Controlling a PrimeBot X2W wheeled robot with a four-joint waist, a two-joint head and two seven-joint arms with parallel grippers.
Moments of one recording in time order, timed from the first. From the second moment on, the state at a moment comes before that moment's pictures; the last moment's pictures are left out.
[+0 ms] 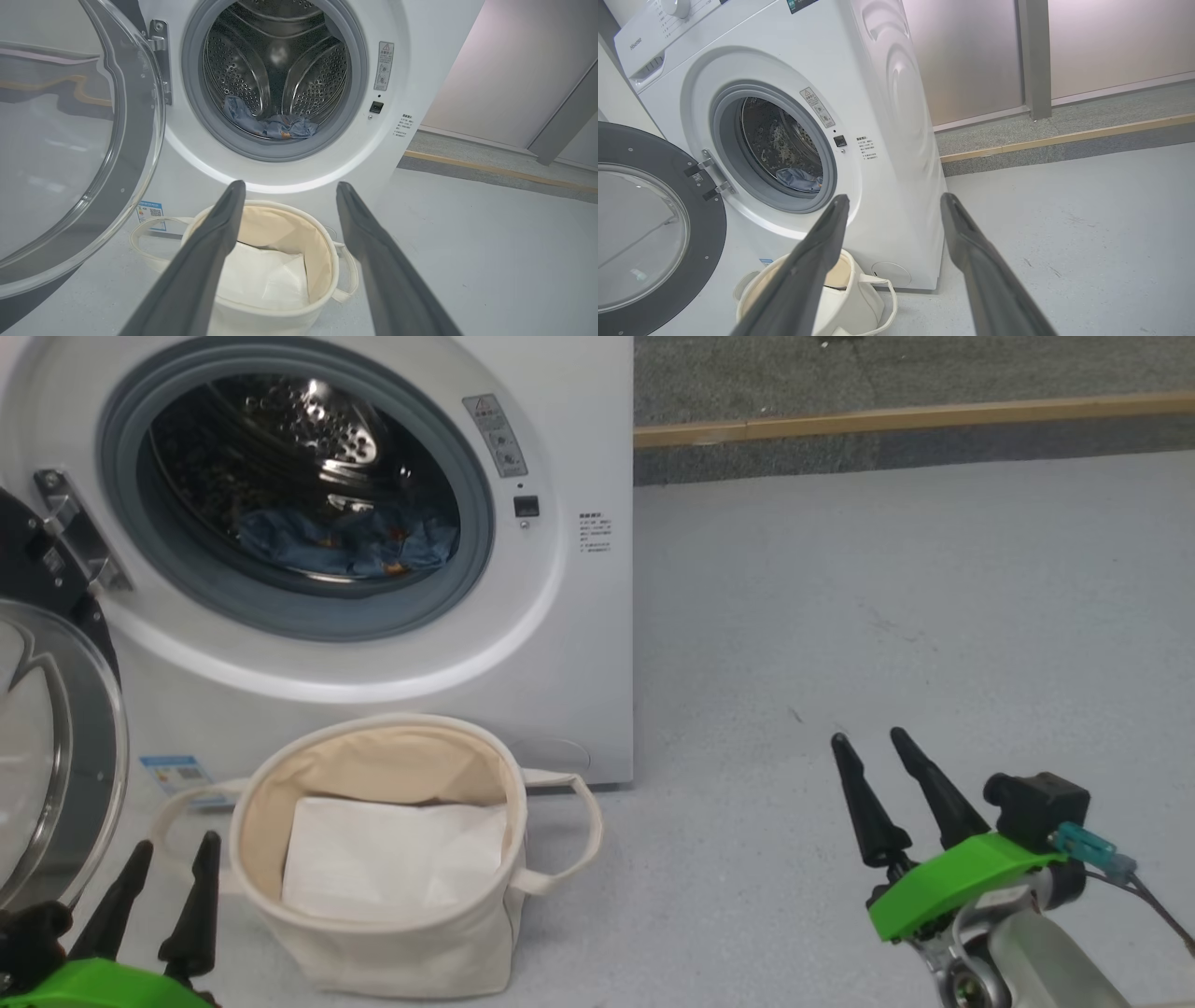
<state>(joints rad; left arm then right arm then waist) -0.05 0.45 -0.11 0.23 -0.69 -0.06 -0.13 -0.26 -0.20 0.30 0.38 0.53 0.13 -0.22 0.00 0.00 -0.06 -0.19</state>
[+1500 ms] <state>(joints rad) -0.07 0.44 -0.16 0.24 -0.71 -0.07 -0.15 -0.23 -0.20 0.27 0.38 0.52 0.13 -0.23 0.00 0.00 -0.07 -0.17</state>
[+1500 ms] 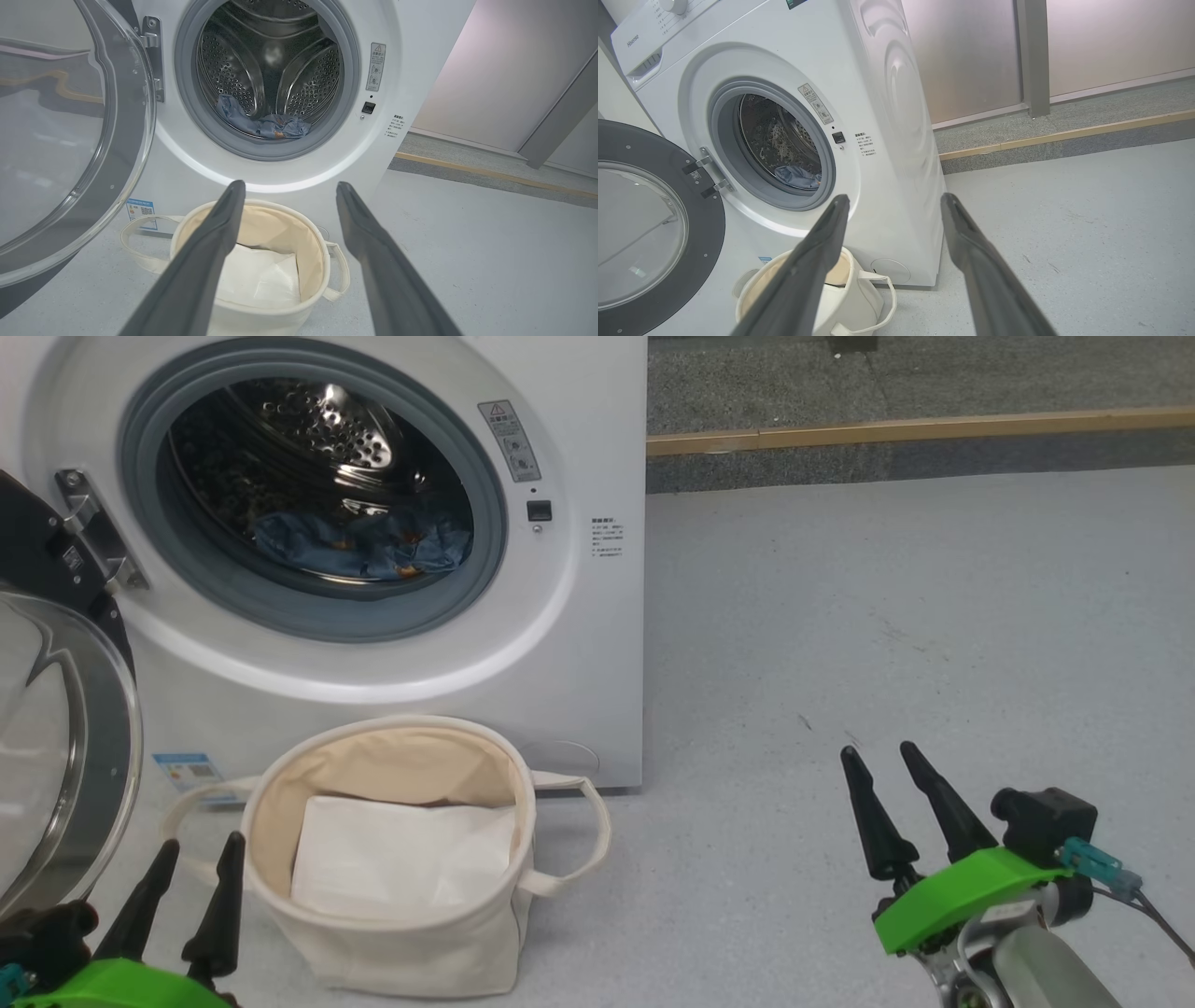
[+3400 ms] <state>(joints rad) -0.15 0.39 -0.24 0.28 -0.70 -0.02 -0.16 -0.22 -0.19 0.28 0.39 0.53 0.13 -0.23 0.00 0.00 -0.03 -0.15</state>
